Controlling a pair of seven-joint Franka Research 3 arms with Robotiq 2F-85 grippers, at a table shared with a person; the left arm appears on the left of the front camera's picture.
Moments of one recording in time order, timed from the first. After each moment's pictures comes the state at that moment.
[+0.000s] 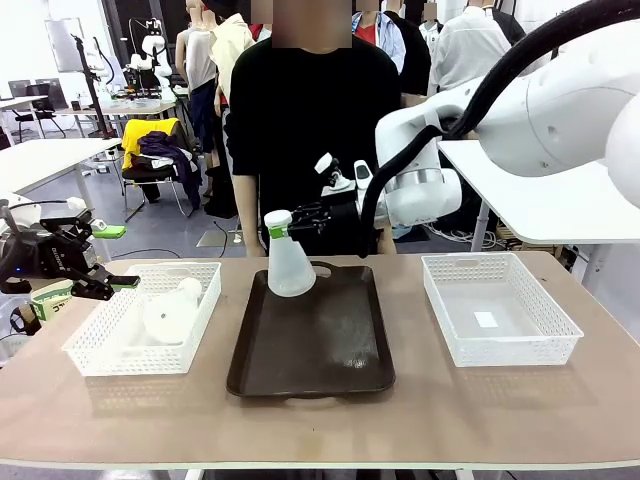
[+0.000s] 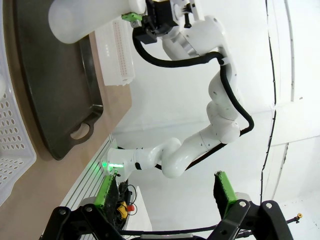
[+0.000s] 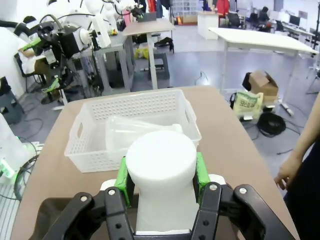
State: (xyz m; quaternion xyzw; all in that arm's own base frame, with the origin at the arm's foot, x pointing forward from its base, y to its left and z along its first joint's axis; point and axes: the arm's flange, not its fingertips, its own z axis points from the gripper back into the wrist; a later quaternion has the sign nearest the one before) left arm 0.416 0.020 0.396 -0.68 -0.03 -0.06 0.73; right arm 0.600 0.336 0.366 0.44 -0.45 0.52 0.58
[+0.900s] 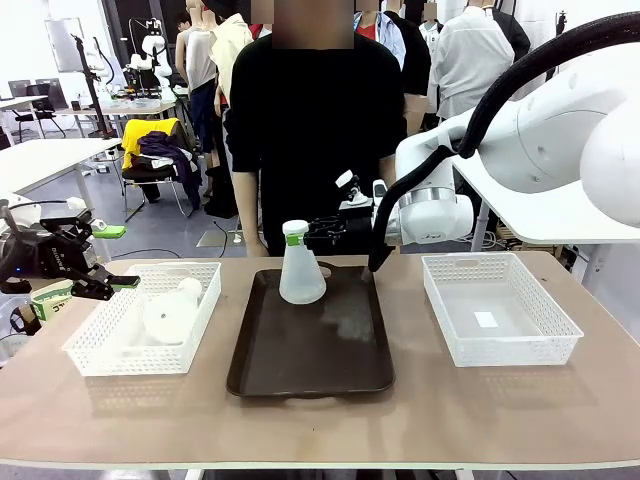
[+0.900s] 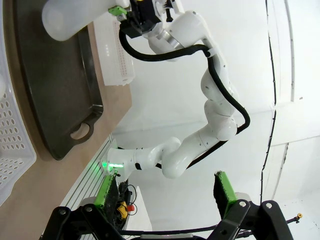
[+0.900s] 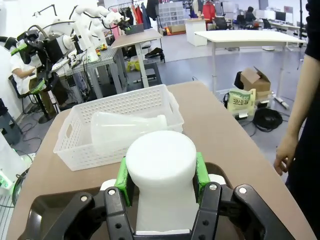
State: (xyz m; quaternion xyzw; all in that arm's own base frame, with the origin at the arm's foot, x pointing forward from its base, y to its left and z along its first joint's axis) left arm 0.416 0.020 0.396 -0.68 -0.03 -0.06 0.73; right arm 0.615 0.310 0.326 0.46 -0.46 0.47 0.60
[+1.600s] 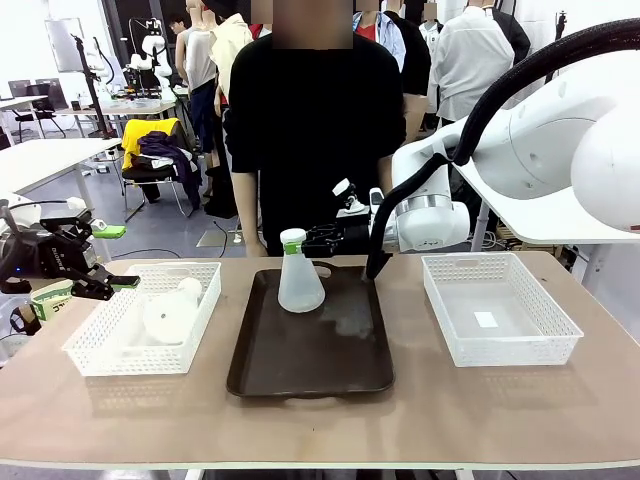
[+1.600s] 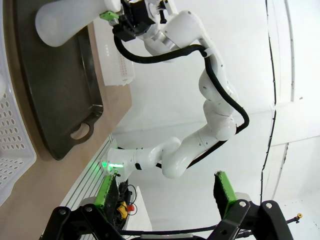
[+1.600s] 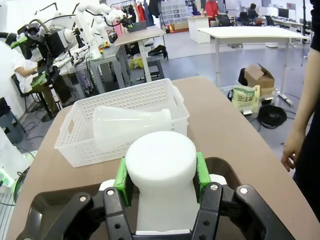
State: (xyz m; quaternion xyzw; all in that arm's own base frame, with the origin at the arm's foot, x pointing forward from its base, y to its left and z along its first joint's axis) left arm 0.416 0.020 0.396 -0.68 -0.03 -0.06 0.73; right arm 0.611 0.315 0.314 0.47 -0.45 0.47 0.60
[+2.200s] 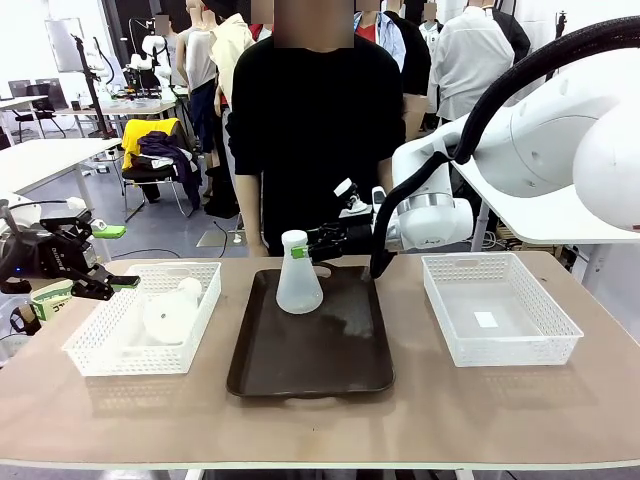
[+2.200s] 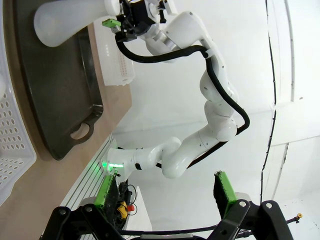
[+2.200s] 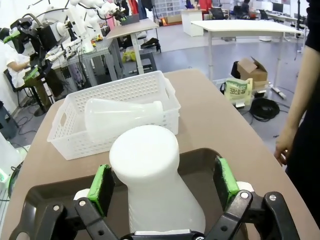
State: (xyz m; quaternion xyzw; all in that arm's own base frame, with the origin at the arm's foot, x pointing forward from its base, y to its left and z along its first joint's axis) left arm 0.416 0.020 0.396 -0.68 -0.03 -0.06 0.73; right arm 0.613 0.307 0.316 0.44 -0.45 0.48 0.61
